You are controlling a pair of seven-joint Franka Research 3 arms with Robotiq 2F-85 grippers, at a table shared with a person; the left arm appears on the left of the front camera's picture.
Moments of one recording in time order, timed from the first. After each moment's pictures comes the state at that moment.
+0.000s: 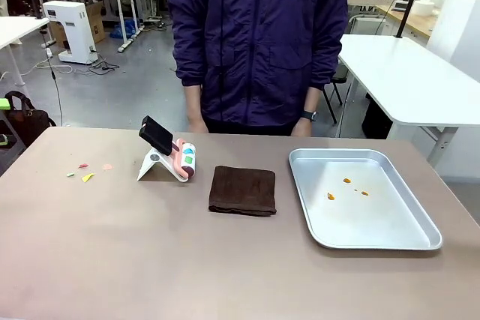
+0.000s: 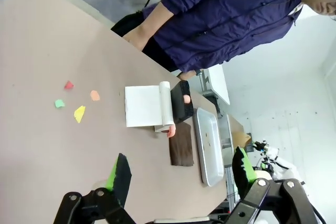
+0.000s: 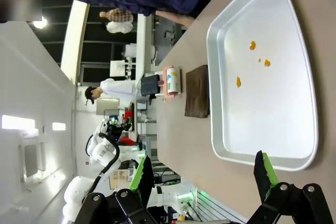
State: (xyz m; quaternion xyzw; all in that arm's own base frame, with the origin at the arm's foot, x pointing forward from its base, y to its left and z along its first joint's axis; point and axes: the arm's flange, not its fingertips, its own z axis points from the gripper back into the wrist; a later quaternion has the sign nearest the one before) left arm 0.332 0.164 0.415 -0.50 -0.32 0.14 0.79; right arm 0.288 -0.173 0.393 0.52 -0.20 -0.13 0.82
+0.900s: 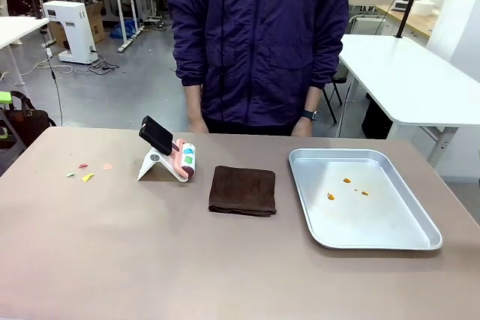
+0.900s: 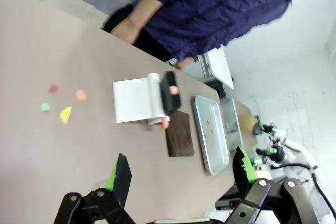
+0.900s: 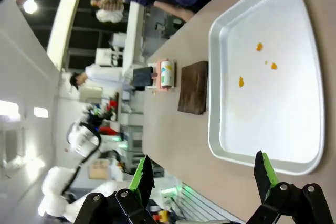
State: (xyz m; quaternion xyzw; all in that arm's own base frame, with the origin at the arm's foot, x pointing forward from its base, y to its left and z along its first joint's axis) left arm 0.341 0.136 0.451 -0.48 -0.31 0.09 0.81; right arm 0.297 -0.146 0.426 0.48 -0.21 -0.08 0.85
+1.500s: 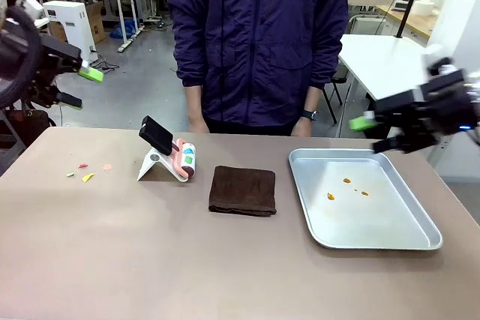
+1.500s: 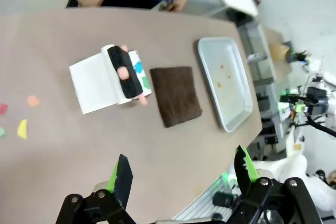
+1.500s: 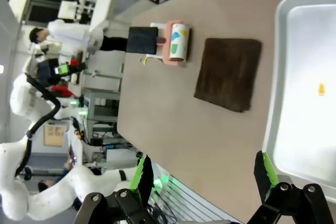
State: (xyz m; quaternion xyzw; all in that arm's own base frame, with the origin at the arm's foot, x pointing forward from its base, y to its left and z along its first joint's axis) left arm 0.427 0.002 0.516 -0.40 -0.18 -0.05 0.90; right arm 0.345 0.097 0.481 0.39 -0.17 0.03 0.90
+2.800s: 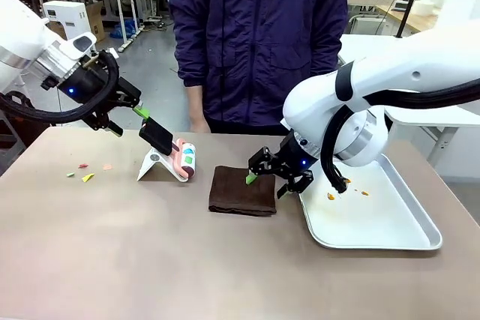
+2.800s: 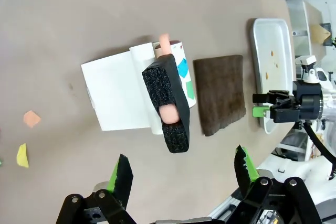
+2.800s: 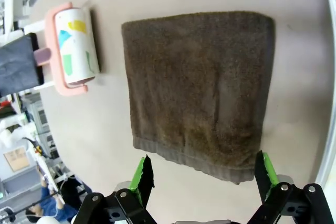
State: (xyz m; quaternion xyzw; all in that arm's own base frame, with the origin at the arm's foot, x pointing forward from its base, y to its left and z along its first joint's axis) left arm 0.520 -0.057 0.434 -0.33 -0.08 -0.05 0.94; right arm 0.453 0.266 0.319 0.26 -0.03 -0.03 0.97
